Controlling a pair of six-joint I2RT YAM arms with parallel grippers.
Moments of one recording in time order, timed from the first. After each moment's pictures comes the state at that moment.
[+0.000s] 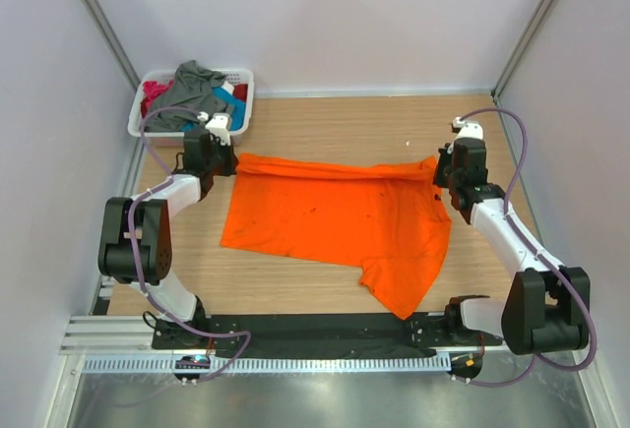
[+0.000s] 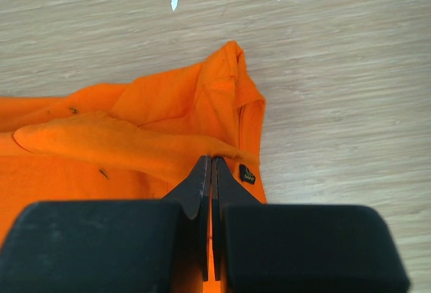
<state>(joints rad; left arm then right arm) -0.07 1.67 0.92 0.20 0.20 -0.02 0.06 1.24 0.79 -0.11 0.13 0.15</state>
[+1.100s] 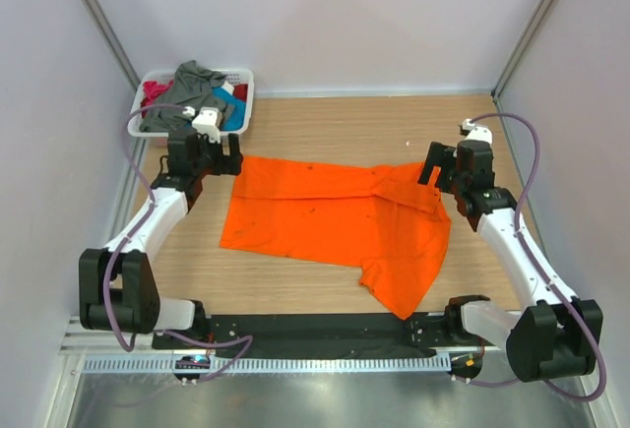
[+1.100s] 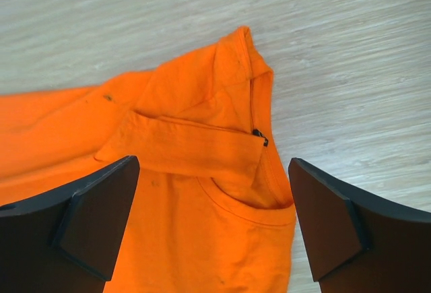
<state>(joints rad) -0.08 1.37 0.89 0.00 0.15 0.01 0.09 1.10 0.82 -0.33 0.15 0.27</state>
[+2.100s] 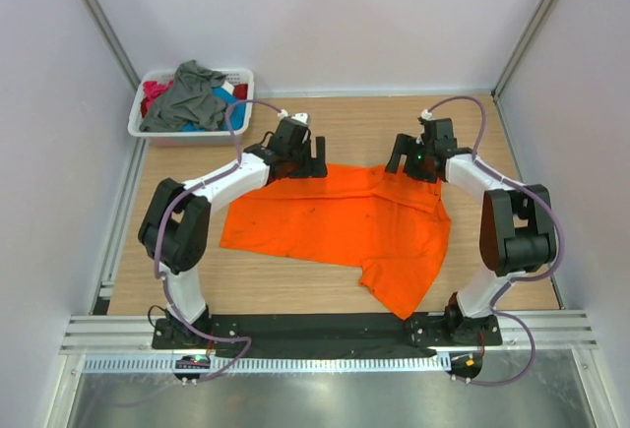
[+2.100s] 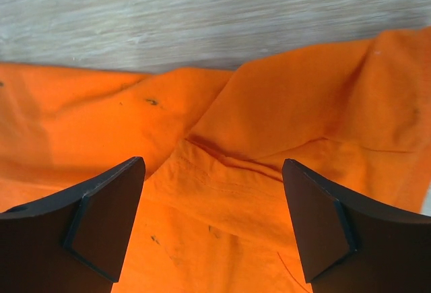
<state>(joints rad) -0.58 1.84 1.34 -0.29 -0.02 -0.48 0.11 1.68 1.08 -0.26 -0.15 0.36</state>
